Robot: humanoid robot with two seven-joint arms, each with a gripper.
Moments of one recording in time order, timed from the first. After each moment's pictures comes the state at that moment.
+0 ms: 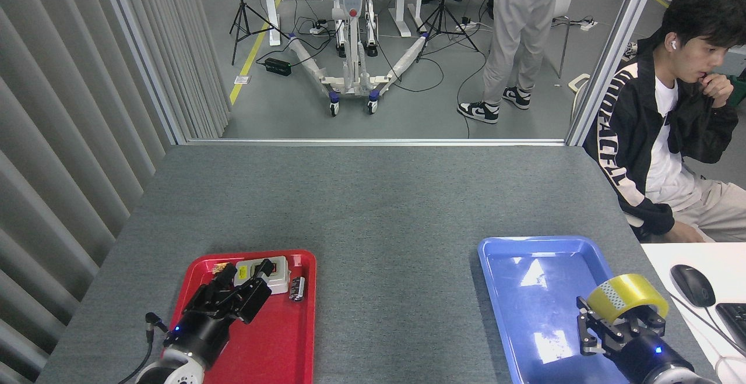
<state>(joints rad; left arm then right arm) -0.09 0.37 -0.29 -1.53 -0.66 -0.09 0.05 0.07 -0.47 -0.01 -1.58 1.15 -0.17 0.35</state>
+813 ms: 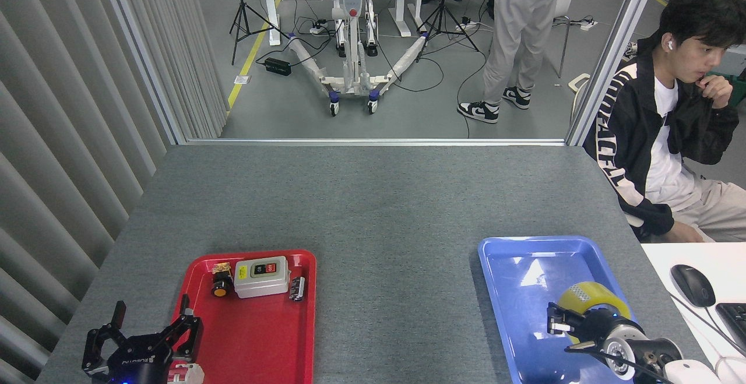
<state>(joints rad) 0.15 0.23 0.00 -1.65 -1.35 0.24 0.09 -0.18 -0.52 0.30 -1.41 0.83 0.13 0.64</state>
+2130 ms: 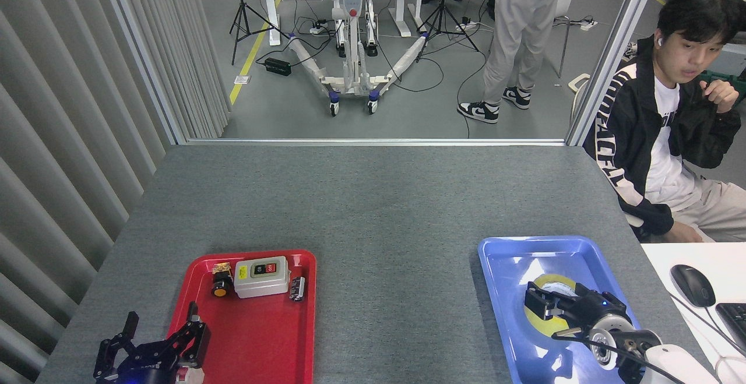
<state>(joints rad) 0.15 0.24 -0.04 -1.63 -1.21 0.23 0.09 -0.28 -0.55 0.48 -1.33 0.73 0.21 0.36</state>
